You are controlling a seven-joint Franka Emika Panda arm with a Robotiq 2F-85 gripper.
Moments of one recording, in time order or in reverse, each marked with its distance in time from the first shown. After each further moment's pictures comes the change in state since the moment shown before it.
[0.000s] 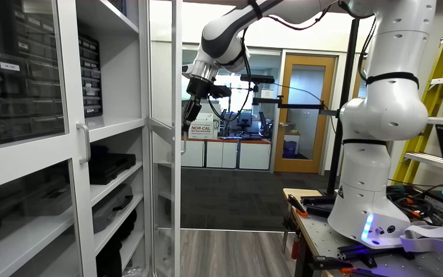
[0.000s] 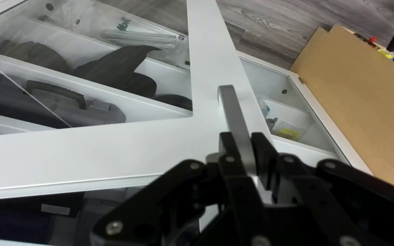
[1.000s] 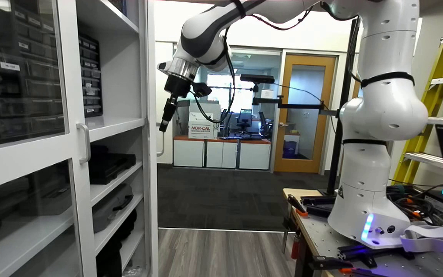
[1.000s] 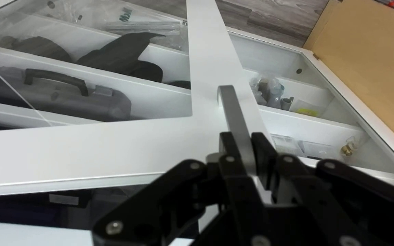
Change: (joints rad) arm 0.002 0.139 0.096 0.153 -0.023 0.035 0.219
